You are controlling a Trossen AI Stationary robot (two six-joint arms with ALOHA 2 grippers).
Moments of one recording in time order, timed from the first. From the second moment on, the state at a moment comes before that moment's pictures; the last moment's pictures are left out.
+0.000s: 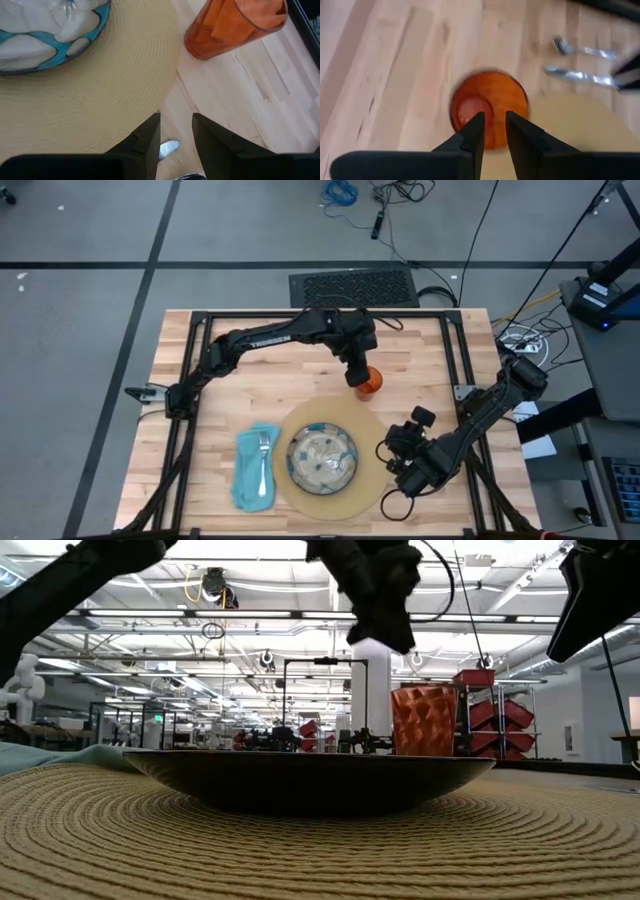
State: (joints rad) left arm 0.22 2.27 2.36 -1.04 0.23 -0.06; right arm 0.72 1.65 1.20 -1.24 0.63 1.19
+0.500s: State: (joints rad) left arm 0.08 1.88 2.36 -1.32 -0.24 0.00; right arm 0.74 1.56 1.20 -1.57 0.82 1.47
